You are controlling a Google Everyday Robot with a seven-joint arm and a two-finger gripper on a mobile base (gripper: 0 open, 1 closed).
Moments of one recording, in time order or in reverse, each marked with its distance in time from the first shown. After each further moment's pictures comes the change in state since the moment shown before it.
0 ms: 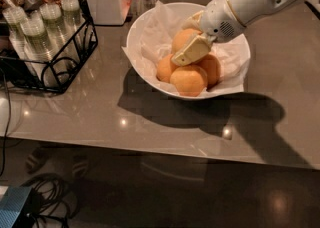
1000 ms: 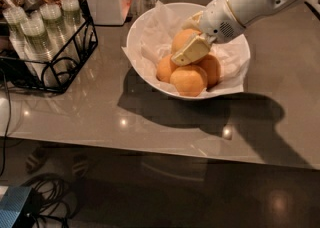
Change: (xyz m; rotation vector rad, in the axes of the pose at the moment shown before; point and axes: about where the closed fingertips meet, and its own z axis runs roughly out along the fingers) arm 0.000 0.000 0.000 0.000 0.000 0.000
